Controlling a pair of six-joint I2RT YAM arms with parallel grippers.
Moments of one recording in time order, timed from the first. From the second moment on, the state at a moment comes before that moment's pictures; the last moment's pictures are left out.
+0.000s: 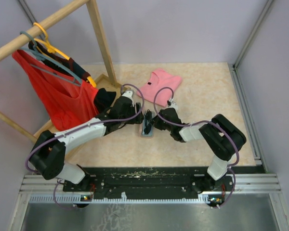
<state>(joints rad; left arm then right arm) -0.72 1.46 0.91 -0.08 -0.16 -0.53 0.67 1.71 0.65 0.54 0.05 0.95</state>
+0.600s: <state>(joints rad) -0.72 1.47 0.91 -0.09 -0.15 -0.52 0.67 1.73 0.68 0.51 0.04 0.92</state>
